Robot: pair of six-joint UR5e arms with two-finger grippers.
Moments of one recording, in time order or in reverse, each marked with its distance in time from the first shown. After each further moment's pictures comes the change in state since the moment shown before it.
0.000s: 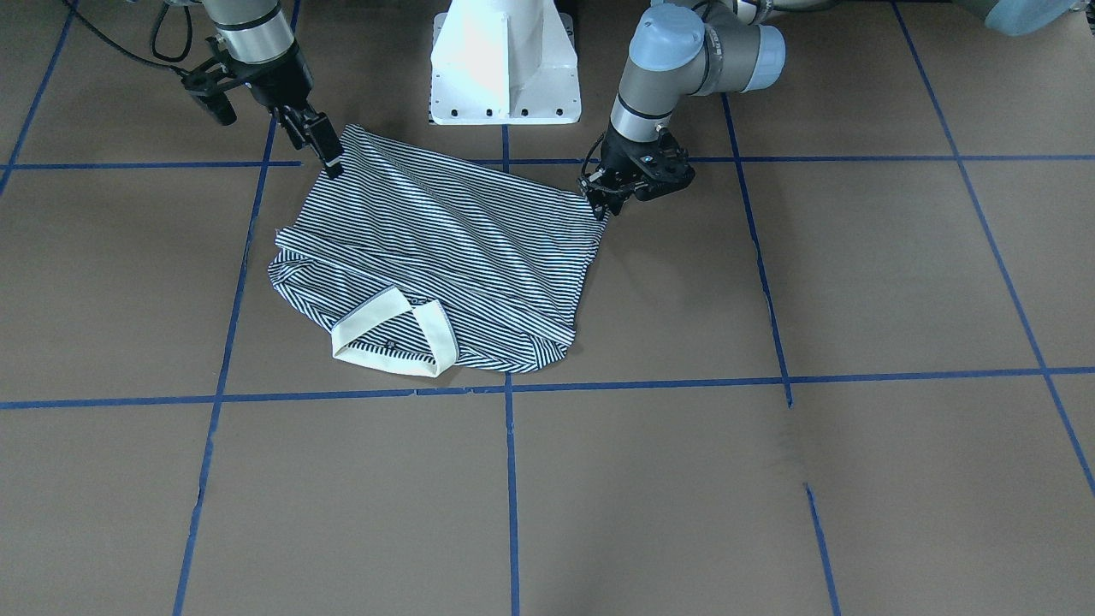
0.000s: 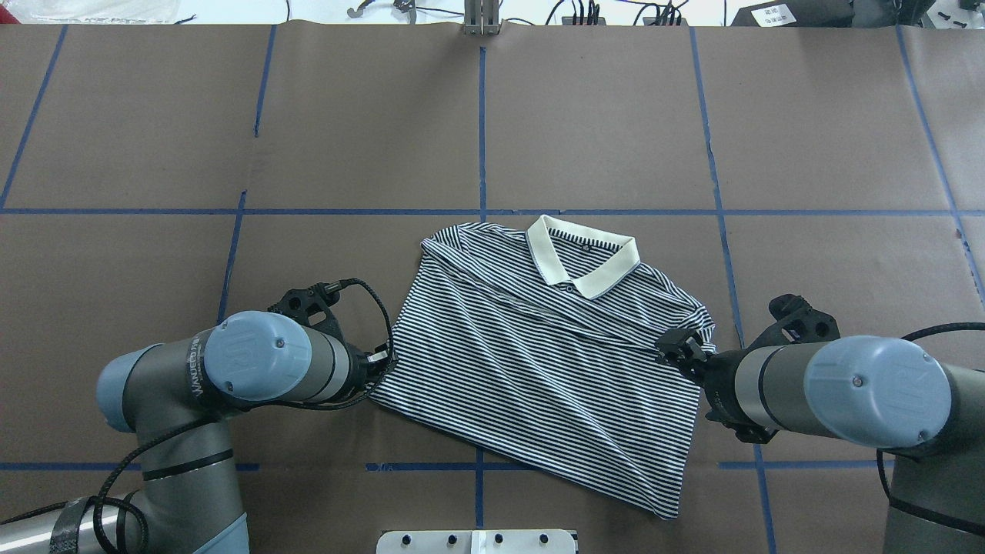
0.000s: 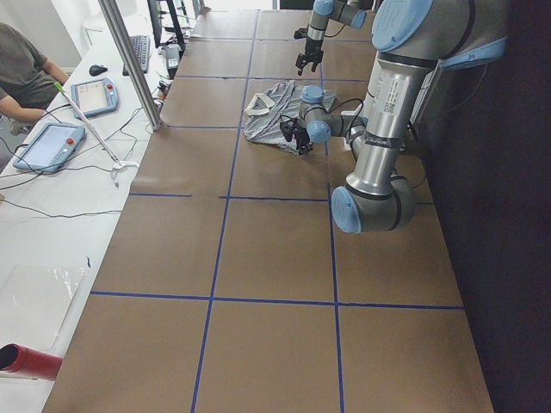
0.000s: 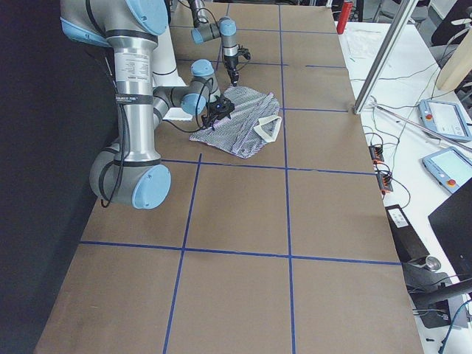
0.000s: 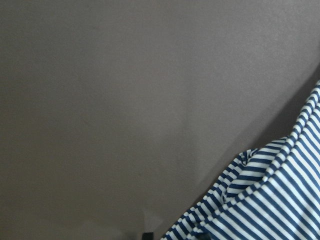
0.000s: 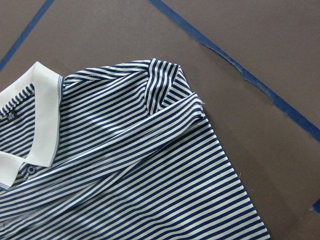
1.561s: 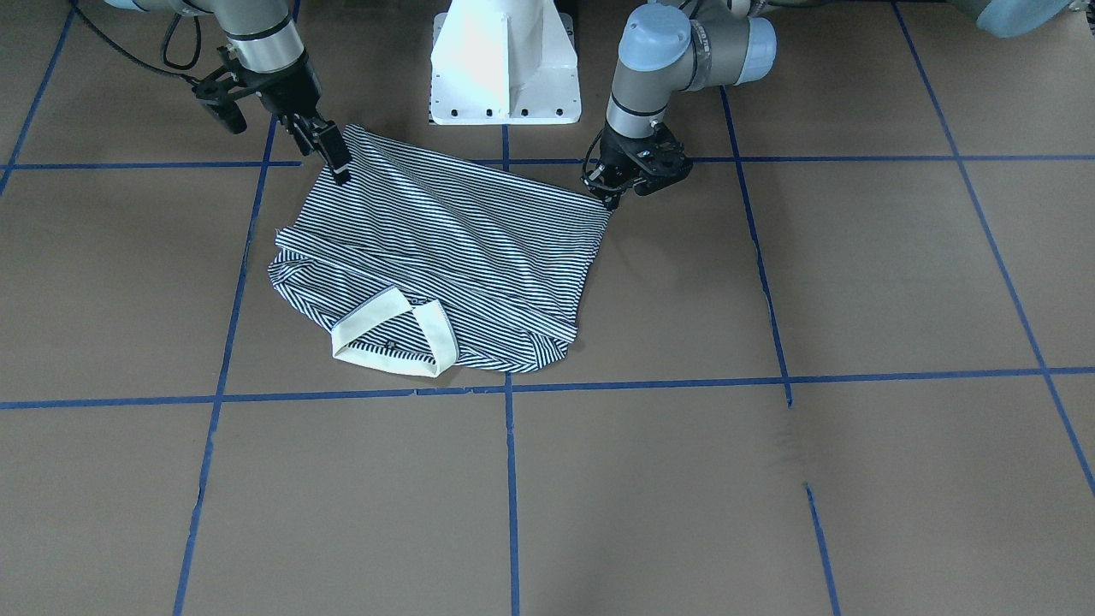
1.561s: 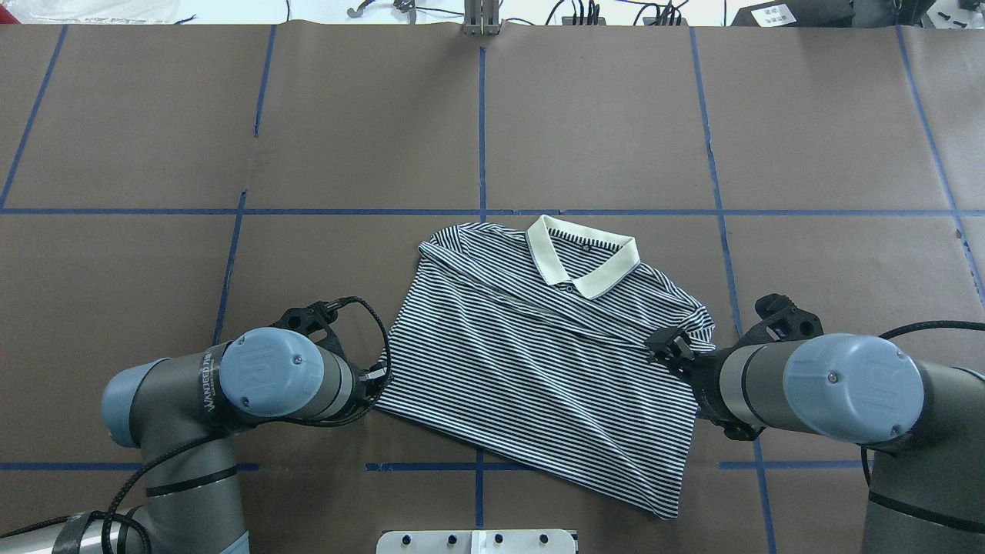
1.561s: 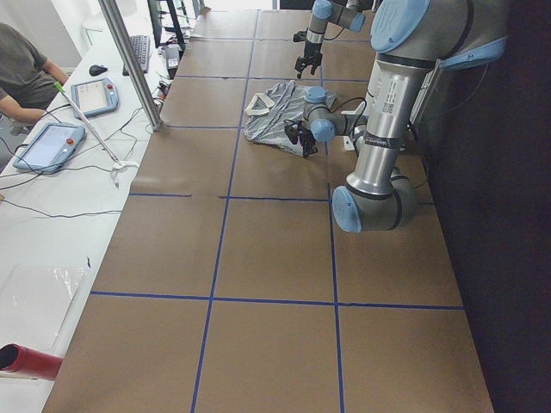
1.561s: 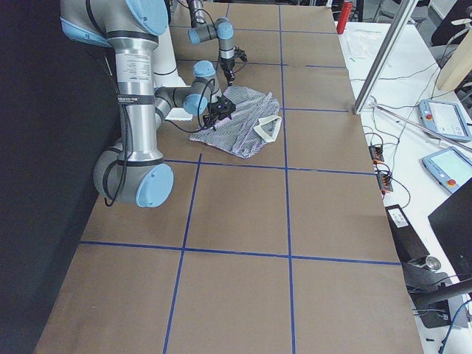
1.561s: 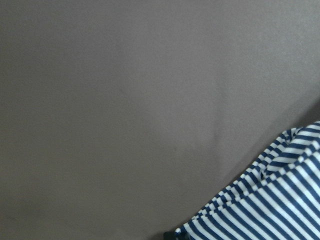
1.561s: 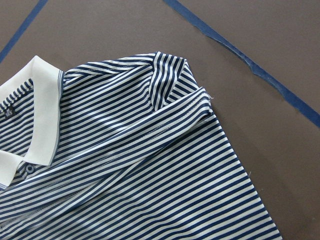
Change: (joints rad) left arm 0.030 0.000 -0.015 0.093 0.001 -0.042; right arm -0.001 0.033 -0.035 -0.002 0.000 0.000
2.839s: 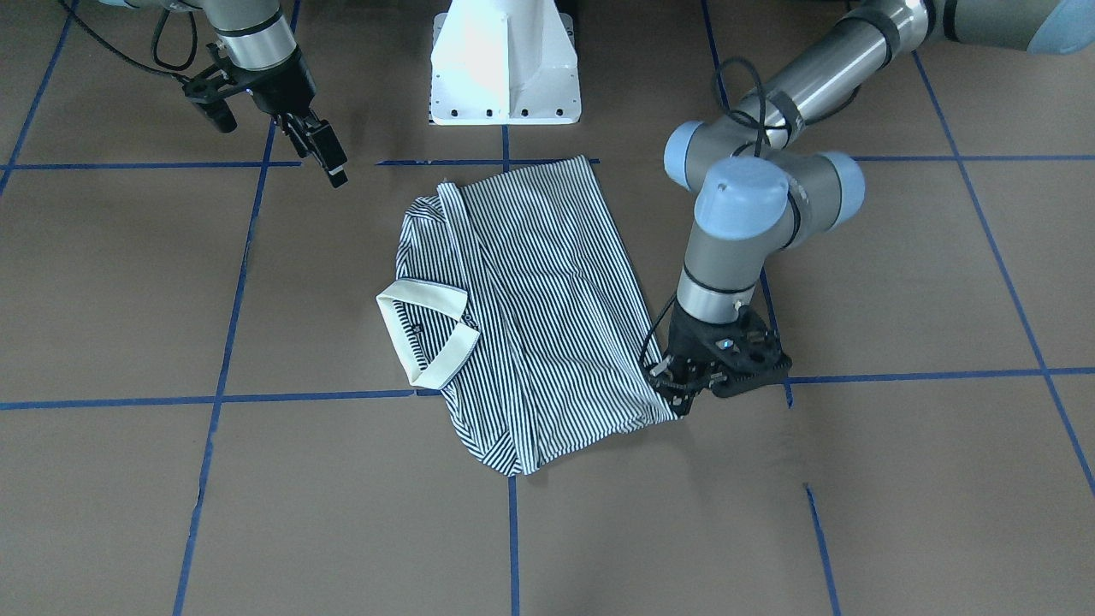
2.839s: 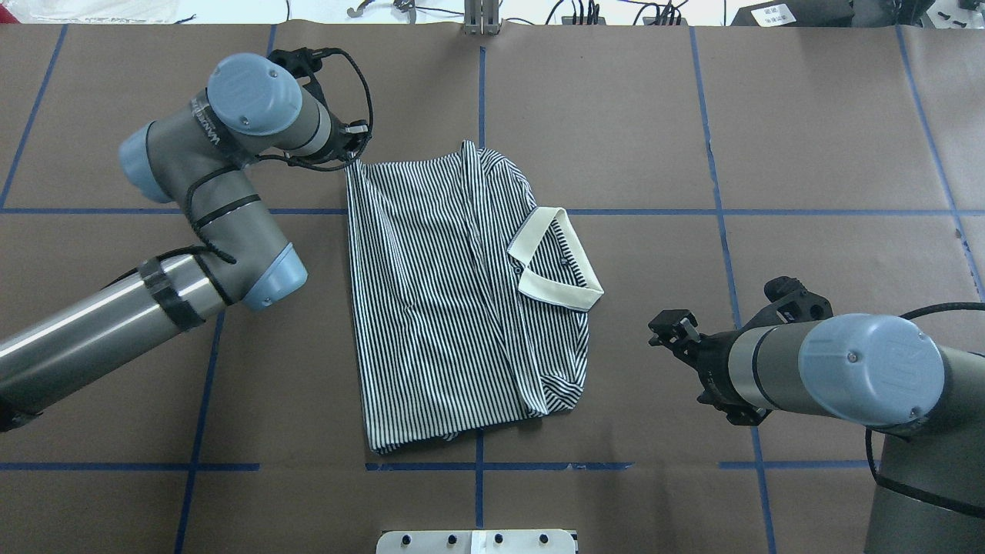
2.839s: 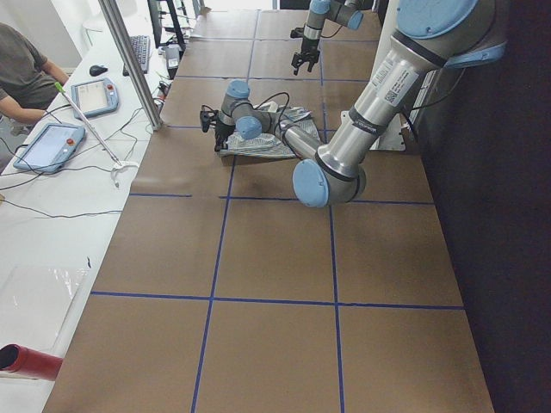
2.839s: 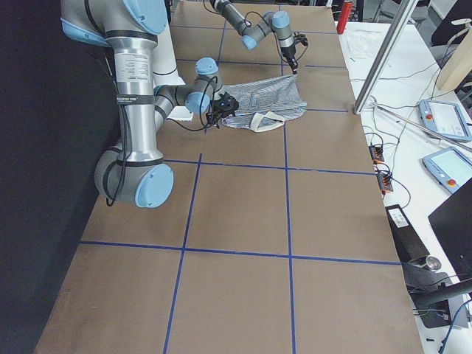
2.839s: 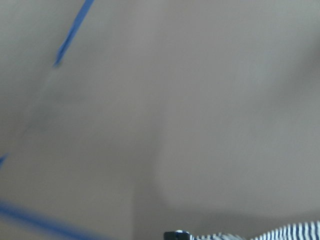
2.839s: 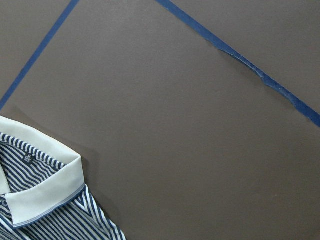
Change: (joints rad) left arm -0.464 -0.373 0.639 -0.333 -0.011 0.455; right arm 0.044 0.005 0.016 0.002 0.015 -0.001
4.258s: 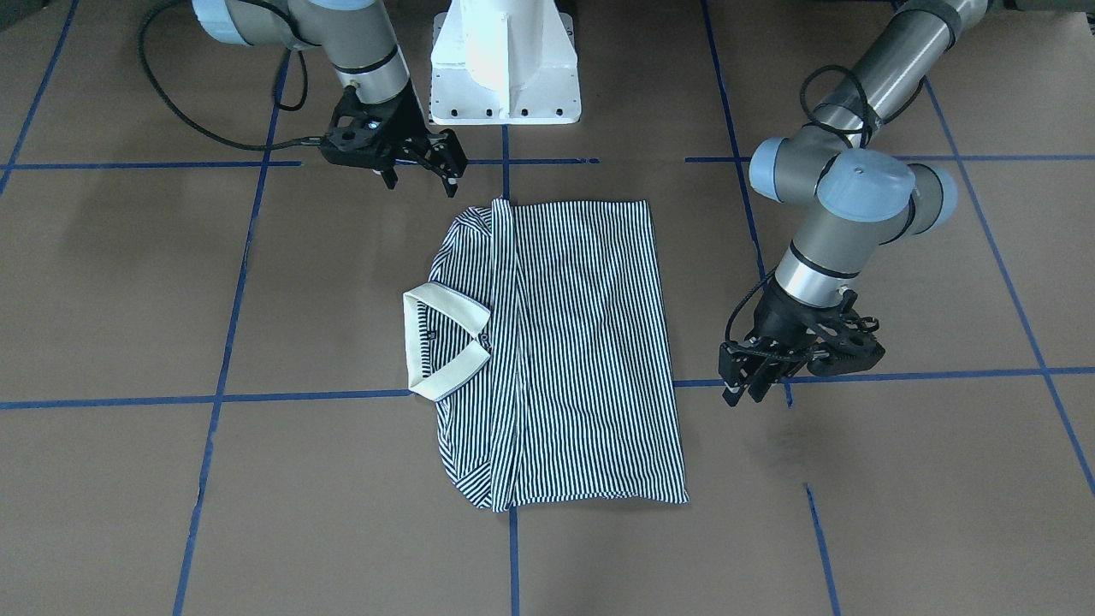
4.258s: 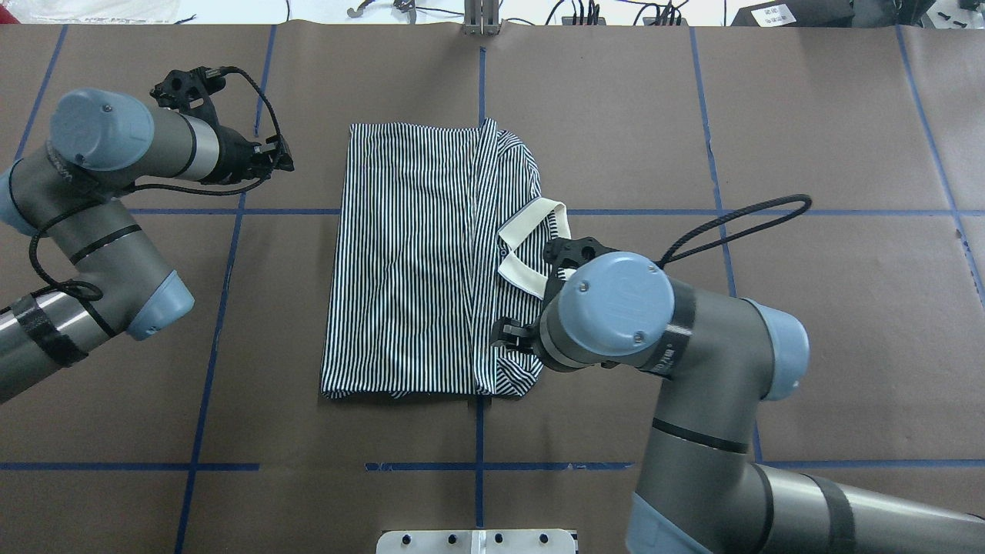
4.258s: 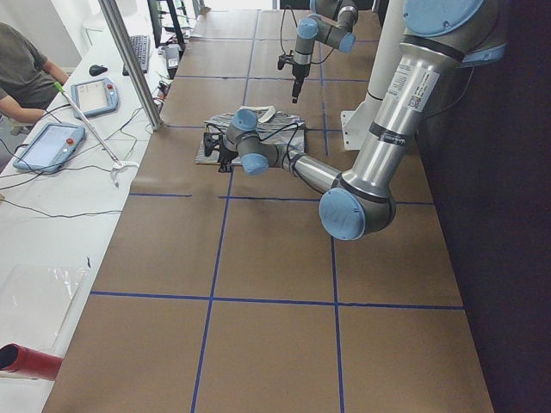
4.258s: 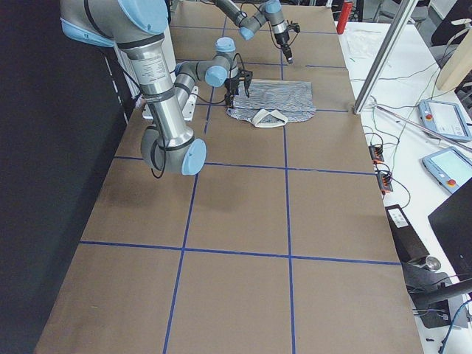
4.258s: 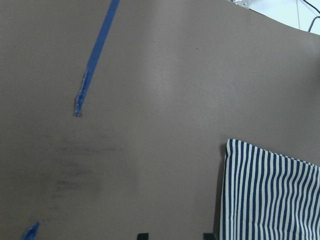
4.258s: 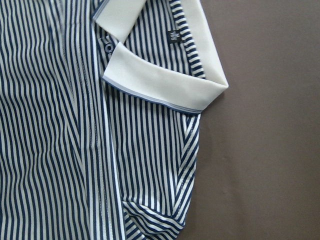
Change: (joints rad) left arm -0.044 0.348 -0.273 -0.213 -0.104 0.035; right arm -0.013 0.531 -0.323 -0.293 0.083 -0.747
